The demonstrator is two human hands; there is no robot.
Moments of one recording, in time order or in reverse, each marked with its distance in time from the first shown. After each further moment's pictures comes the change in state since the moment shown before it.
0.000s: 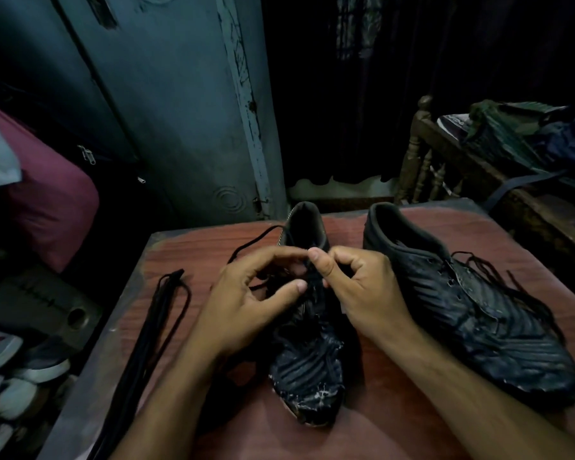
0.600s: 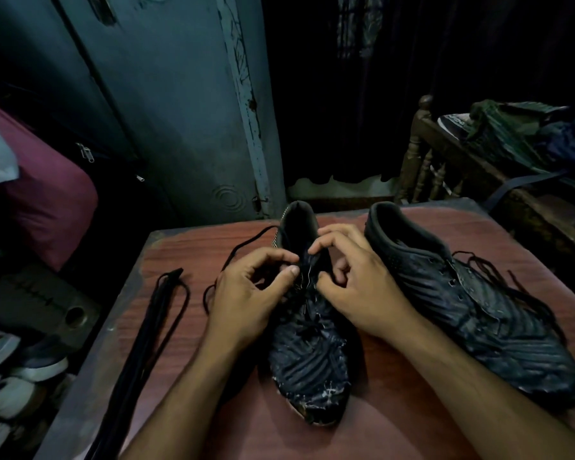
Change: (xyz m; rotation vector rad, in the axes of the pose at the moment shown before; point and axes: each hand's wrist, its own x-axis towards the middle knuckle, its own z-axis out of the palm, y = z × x) left_hand 0.003 -0.024 0.022 -0.144 0.212 -0.235; right_hand 0.007 0.007 -0.004 -0.152 -0.187 0.016
